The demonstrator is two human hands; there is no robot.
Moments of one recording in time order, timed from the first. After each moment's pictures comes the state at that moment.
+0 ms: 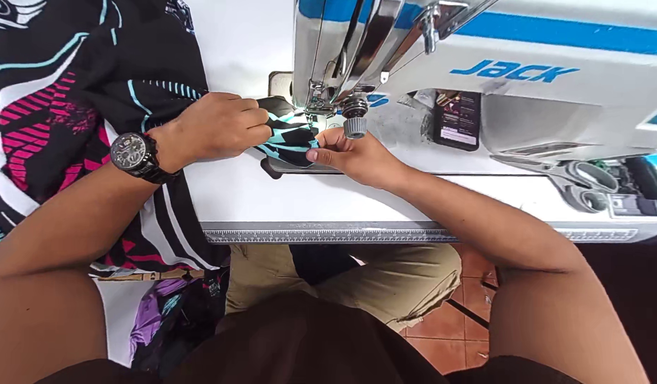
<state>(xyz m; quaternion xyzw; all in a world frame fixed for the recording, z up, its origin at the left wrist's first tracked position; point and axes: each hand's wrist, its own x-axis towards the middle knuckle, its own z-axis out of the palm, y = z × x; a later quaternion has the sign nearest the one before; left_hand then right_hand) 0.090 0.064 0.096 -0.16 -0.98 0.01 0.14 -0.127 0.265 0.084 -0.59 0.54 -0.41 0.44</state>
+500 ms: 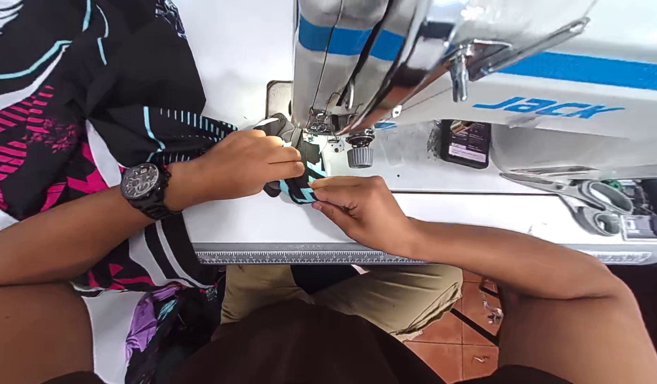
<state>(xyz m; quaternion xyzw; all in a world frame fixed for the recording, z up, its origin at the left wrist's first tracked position) 0.074 0.099 0.079 -0.14 -0.98 -0.10 0.14 -0.110 0.301 0.079 -0.71 0.55 -0.38 0.23</state>
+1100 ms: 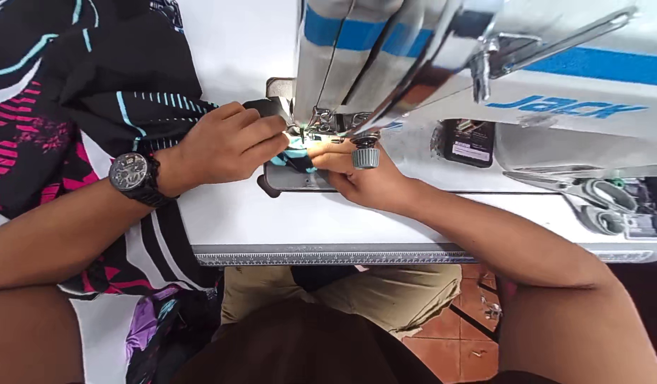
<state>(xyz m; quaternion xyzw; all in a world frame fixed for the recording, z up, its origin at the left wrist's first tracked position) 0.081 0.081 0.083 -0.12 -0.95 0.02 0.28 -0.145 0.258 0.062 -0.78 0.52 -0.31 0.15</state>
